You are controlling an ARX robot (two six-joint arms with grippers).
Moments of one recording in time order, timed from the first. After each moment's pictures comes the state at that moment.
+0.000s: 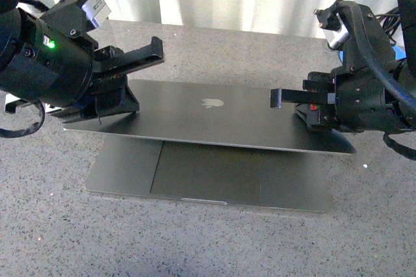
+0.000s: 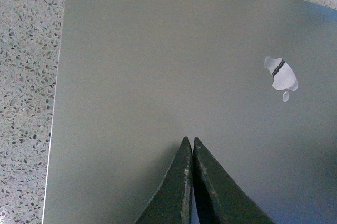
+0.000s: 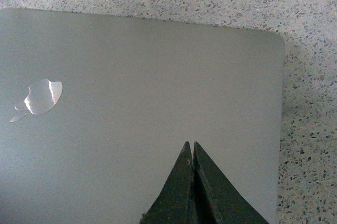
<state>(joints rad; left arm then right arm) -0.26 1.78 0.89 -0.01 0.19 -0.38 0.31 1.87 0.76 0.35 -0.10 0.26</state>
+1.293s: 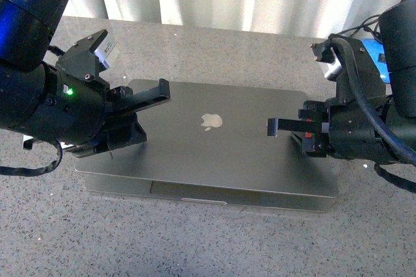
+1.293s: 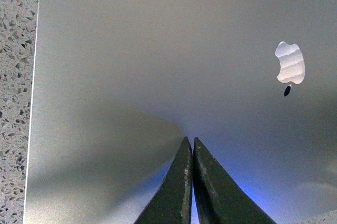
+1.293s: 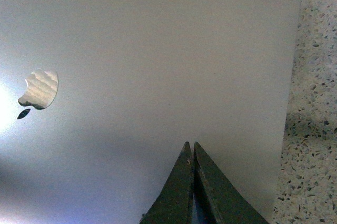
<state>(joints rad) -0.28 1.87 0.83 0.10 0.21 -0.43 0.32 1.94 0.70 0.44 -0.12 0.30</state>
